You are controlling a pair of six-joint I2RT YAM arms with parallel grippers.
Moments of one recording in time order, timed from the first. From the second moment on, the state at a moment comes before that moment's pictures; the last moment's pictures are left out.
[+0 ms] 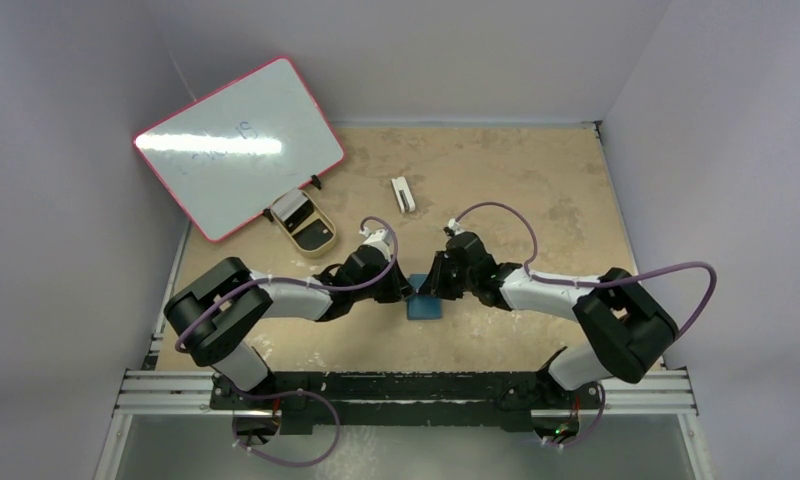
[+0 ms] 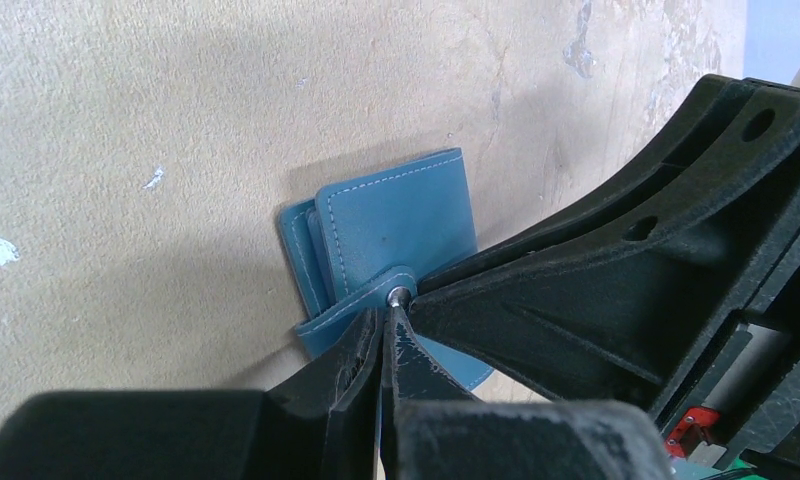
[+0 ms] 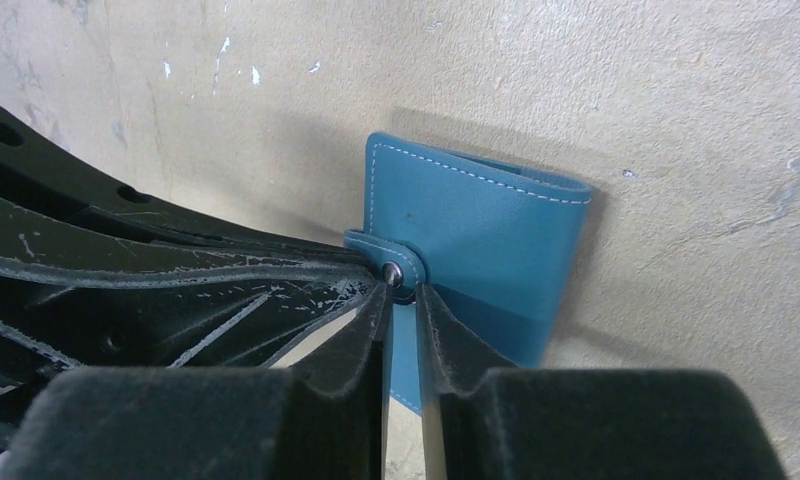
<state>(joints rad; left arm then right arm) -0.85 1.60 0.57 0.42 0.07 -0.88 0.72 1.47 0.60 0.05 -0.13 0.83</state>
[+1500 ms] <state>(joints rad) -0.85 1.54 0.71 0.15 -0.09 -0.83 0.72 1.32 0.58 0.06 -0.13 0.82</state>
